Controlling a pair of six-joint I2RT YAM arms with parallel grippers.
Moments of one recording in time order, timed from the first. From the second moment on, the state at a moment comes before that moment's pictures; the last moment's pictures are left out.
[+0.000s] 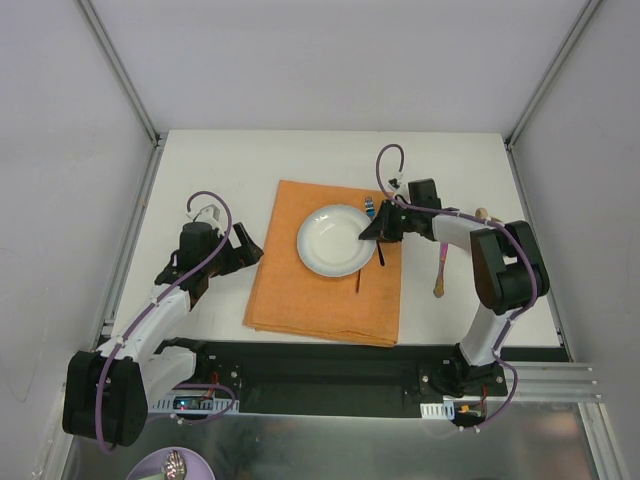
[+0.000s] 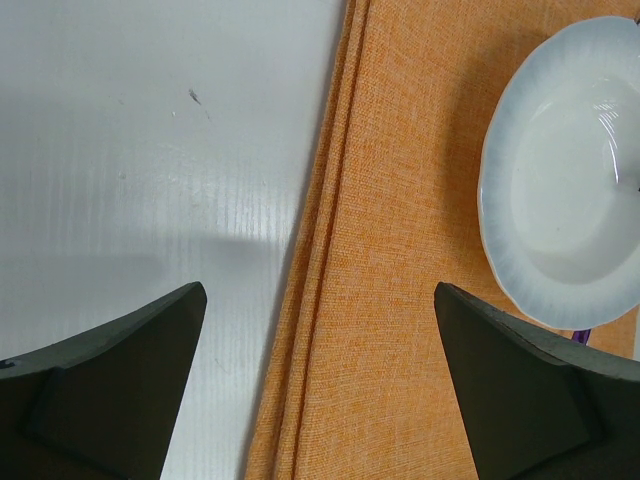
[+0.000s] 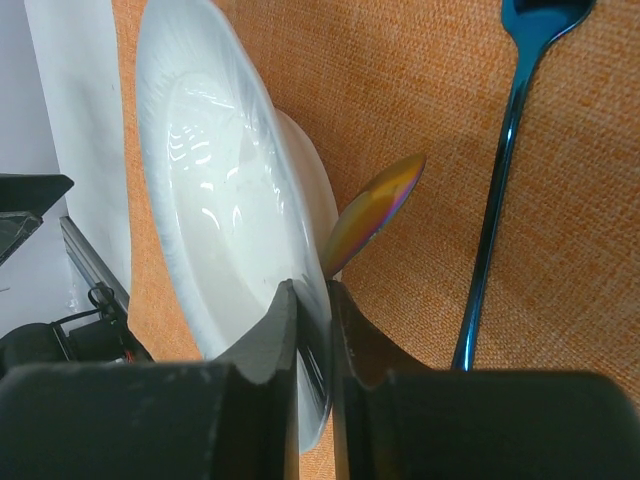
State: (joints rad) left arm -0.17 0.98 0.46 -0.14 0.18 -0.54; right arm 0.28 1.81 1.00 -0.06 -0.64 0.49
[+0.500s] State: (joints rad) left arm -0.17 0.98 0.46 -0.14 0.18 -0.54; right arm 0.30 1.79 1.03 -0.13 -0.59 0.45
